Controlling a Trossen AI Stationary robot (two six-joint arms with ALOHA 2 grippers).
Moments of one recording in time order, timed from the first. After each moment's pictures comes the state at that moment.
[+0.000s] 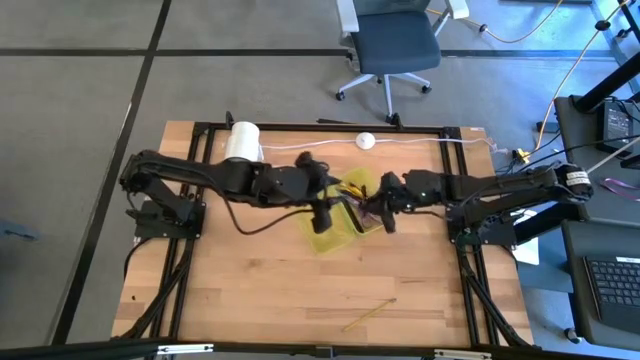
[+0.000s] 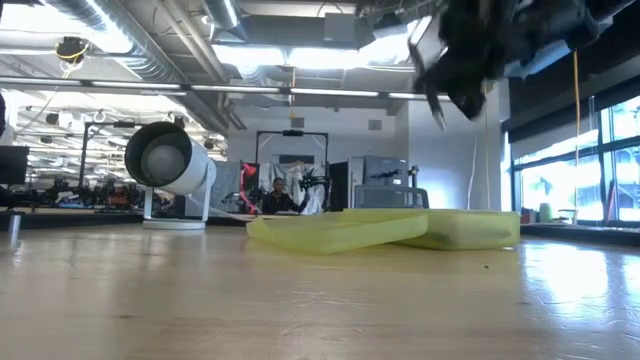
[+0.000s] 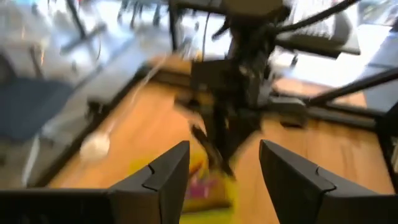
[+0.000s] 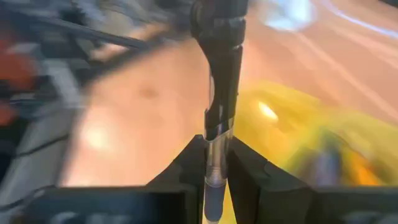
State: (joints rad) left arm -0.17 1.59 1.63 -0.51 -0.44 -0.25; right arm -0.01 1.08 0.62 0.04 -0.02 0.45
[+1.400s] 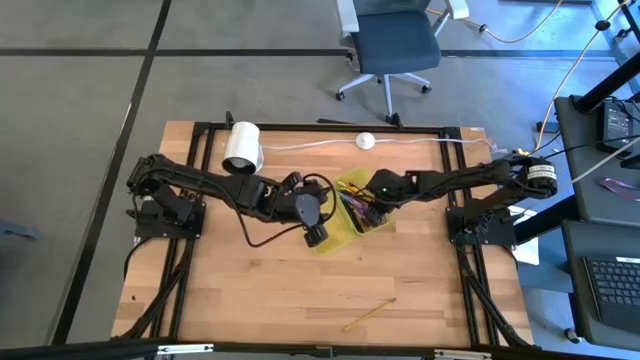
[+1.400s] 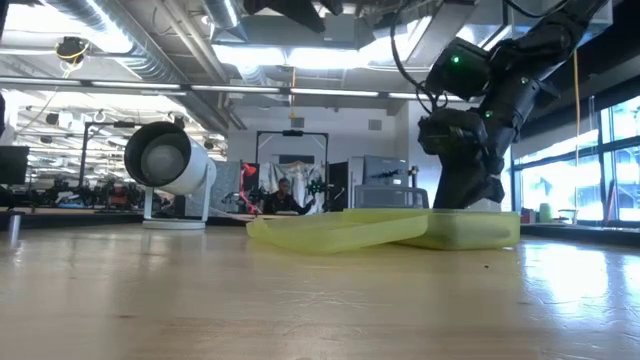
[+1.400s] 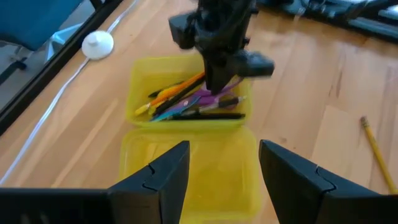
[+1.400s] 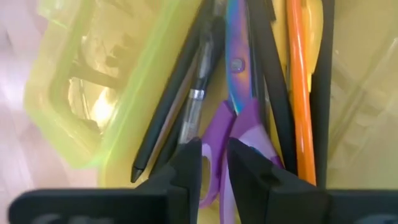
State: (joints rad) left arm -0.21 1.67 1.63 -0.84 -0.45 -0.53; right arm -0.19 1.45 0.62 -0.15 -0.15 0.58
